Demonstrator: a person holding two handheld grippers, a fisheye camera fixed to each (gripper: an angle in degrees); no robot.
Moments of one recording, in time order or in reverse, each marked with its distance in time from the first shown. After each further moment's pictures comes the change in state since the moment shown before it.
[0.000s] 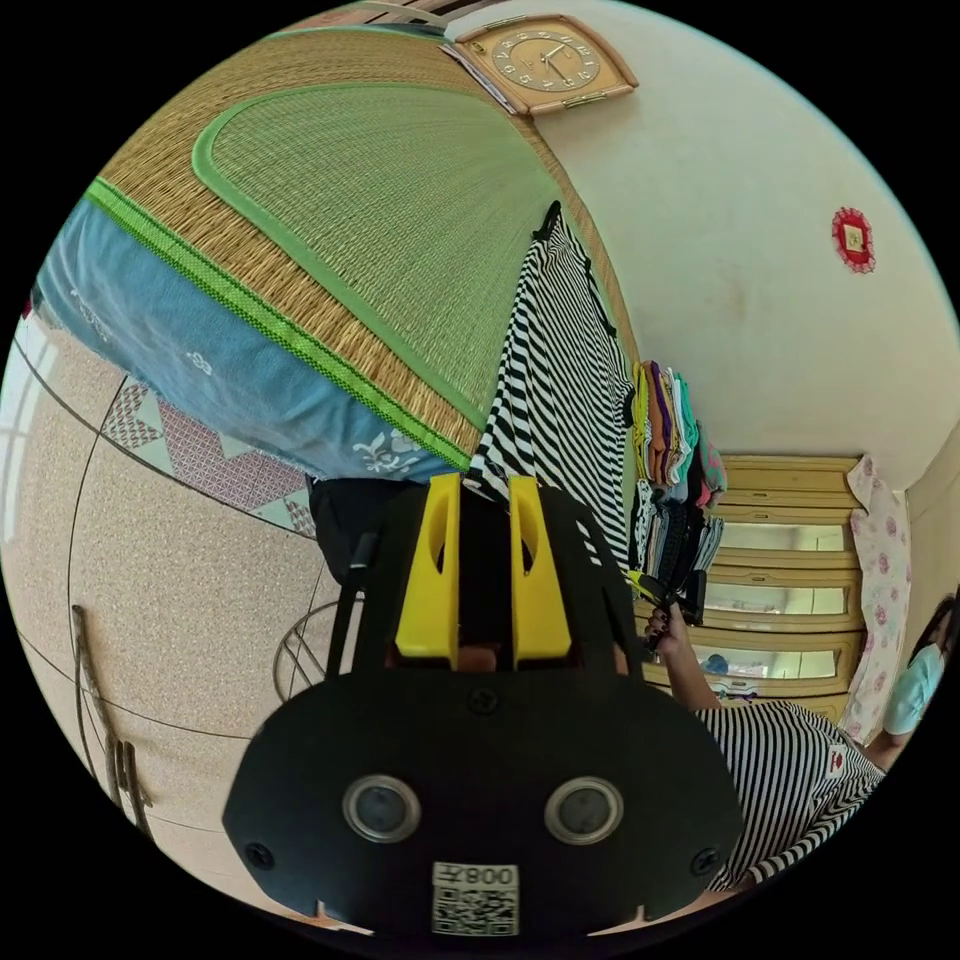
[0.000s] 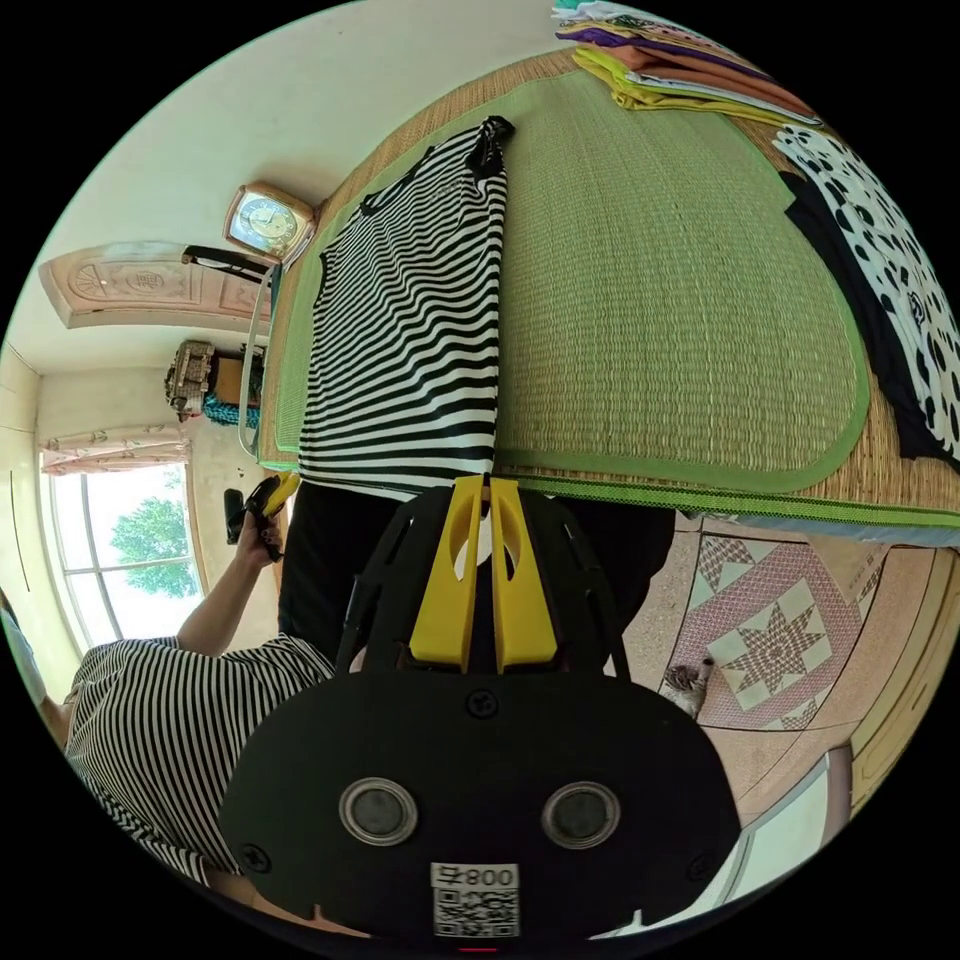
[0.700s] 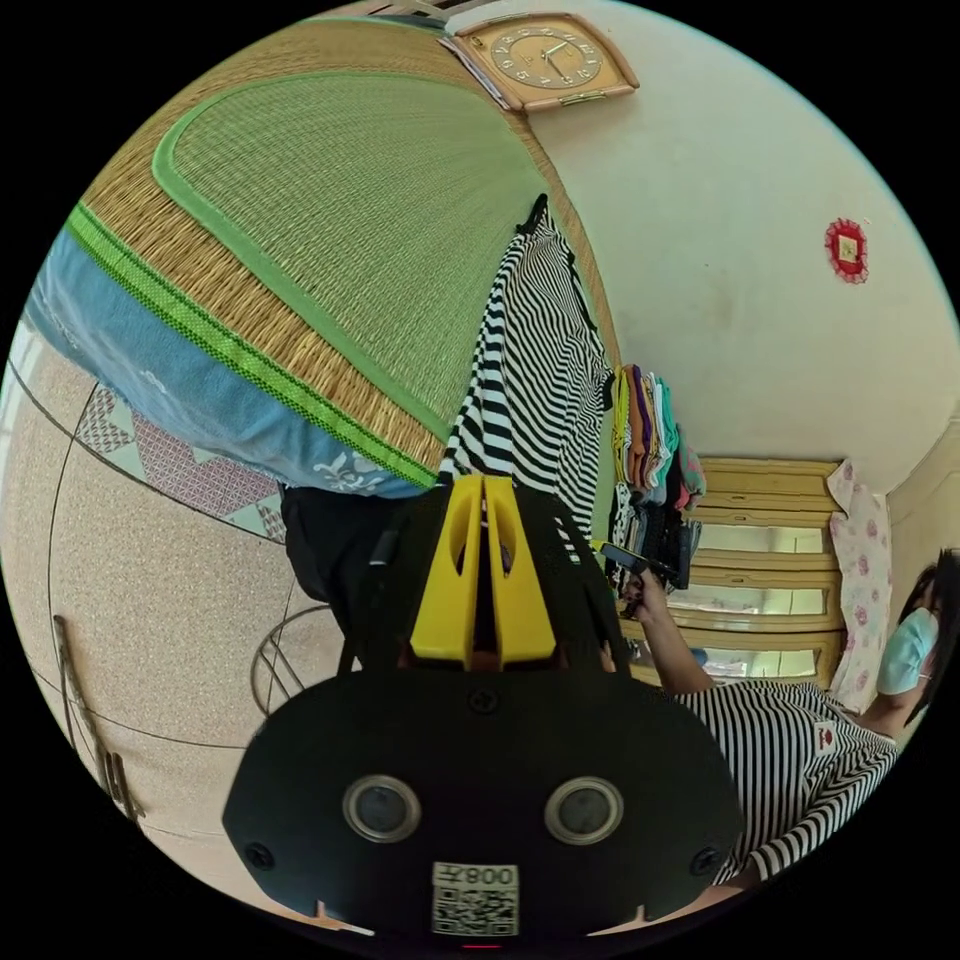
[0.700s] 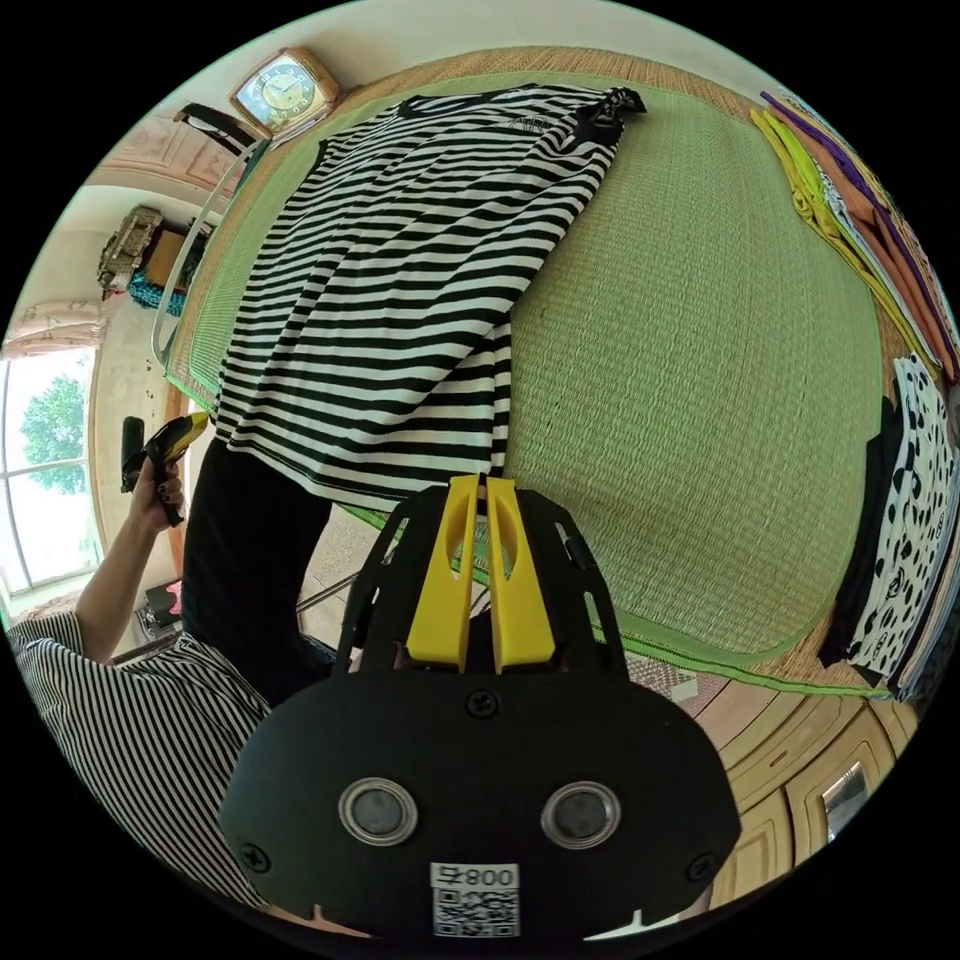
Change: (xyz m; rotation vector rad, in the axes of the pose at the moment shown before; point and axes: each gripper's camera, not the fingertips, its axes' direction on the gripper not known) left arm 0.027 -0.043 0.002 0.002 0.079 0.003; right arm -0.111 -0.128 0.050 -0.156 0.315 -0.234
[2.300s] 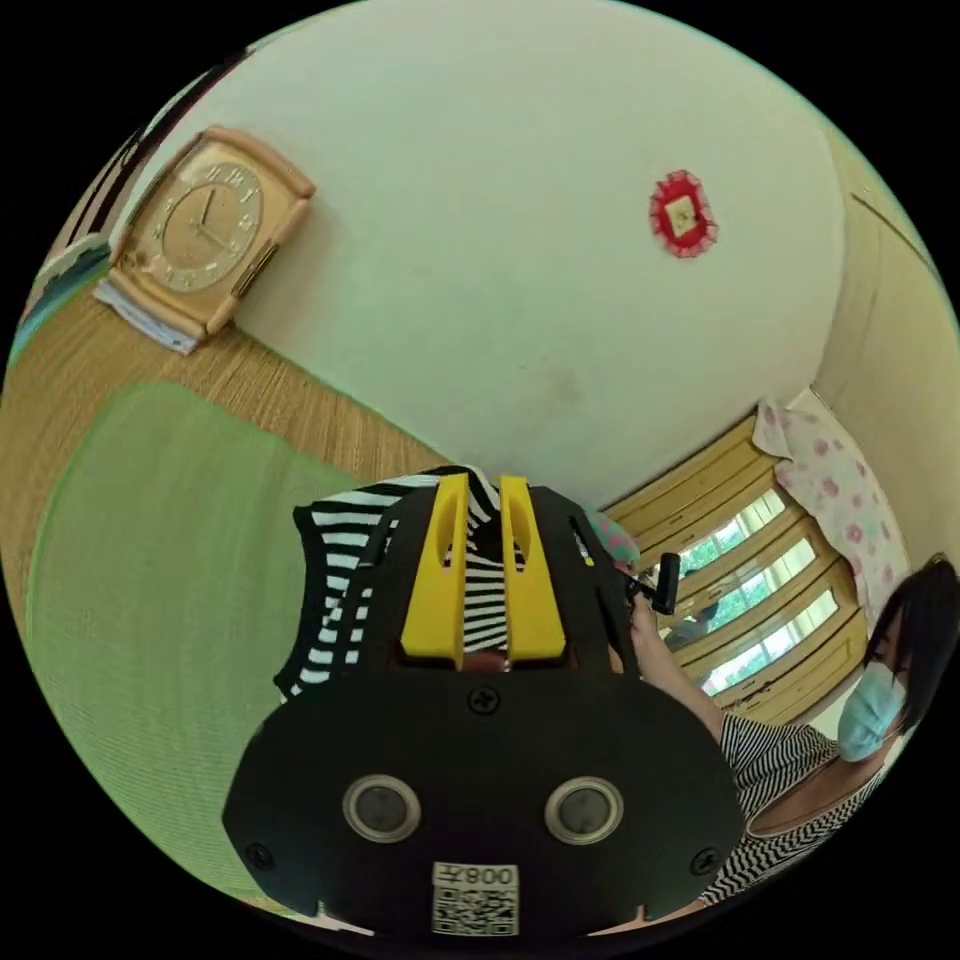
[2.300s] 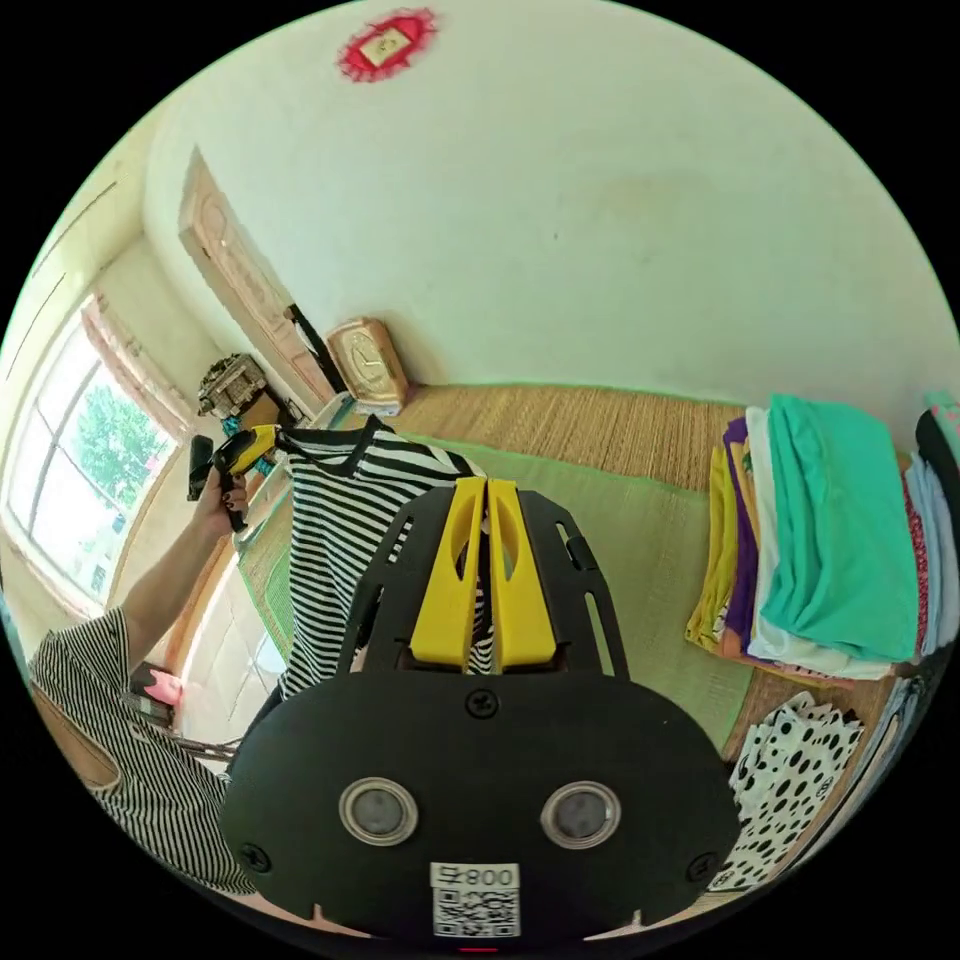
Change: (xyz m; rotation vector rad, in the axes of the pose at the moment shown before) left arm 0.331 -0.246 -0.185 0.255 0.170 0.470; right arm 0.122 -0.077 -0.329 0.634 -0.092 -0.120
